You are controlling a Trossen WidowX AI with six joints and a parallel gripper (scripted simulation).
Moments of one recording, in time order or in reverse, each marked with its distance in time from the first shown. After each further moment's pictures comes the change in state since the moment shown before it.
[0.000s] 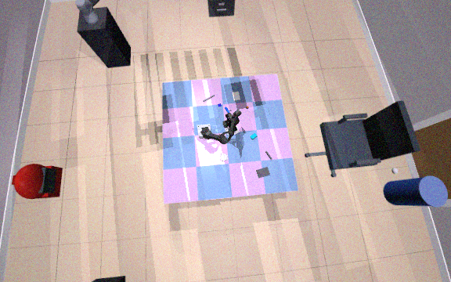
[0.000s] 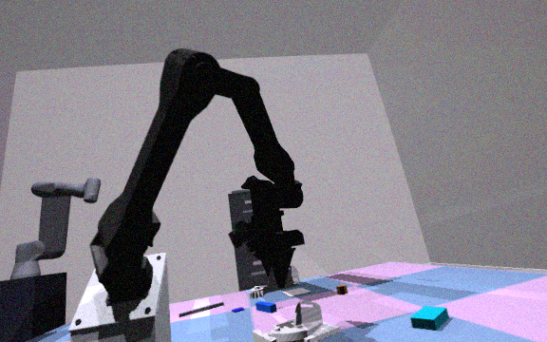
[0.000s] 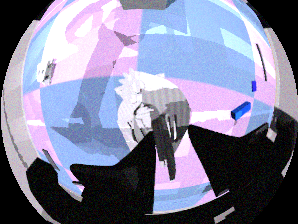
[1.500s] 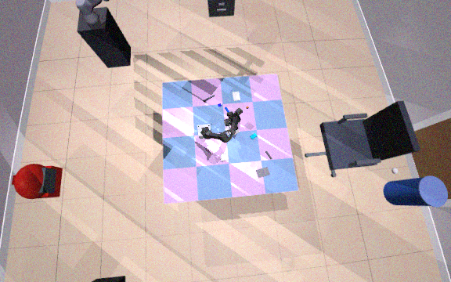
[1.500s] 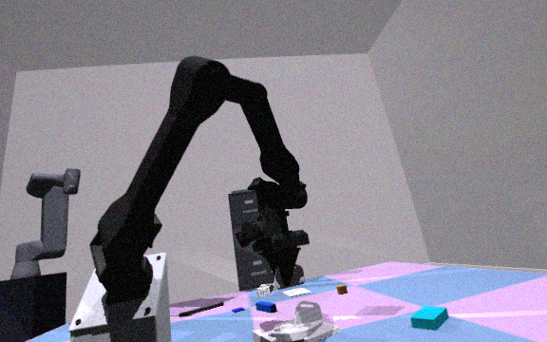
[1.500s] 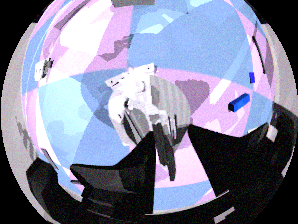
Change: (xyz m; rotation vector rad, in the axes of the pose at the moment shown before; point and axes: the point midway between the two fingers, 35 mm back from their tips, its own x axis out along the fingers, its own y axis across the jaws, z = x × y) arm 0.001 -0.011 -0.017 0.024 0.006 -0.003
